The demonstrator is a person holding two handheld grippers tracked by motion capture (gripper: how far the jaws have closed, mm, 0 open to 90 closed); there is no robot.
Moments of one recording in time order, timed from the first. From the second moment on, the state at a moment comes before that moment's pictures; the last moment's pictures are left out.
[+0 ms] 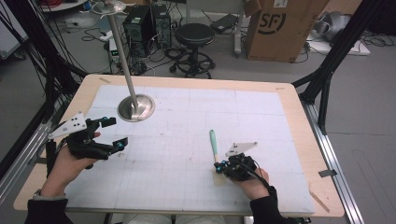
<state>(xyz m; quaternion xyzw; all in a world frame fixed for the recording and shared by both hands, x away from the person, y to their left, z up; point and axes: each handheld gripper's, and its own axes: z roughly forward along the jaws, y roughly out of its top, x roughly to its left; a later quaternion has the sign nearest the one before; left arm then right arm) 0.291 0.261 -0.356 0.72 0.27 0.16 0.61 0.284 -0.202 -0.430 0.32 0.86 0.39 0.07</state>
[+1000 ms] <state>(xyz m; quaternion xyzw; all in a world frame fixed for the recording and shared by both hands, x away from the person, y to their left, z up) 0.270 0.286 -0.367 0.72 0.30 0.18 0.60 0.354 -0.193 -0.451 0.39 0.82 0.39 0.17</state>
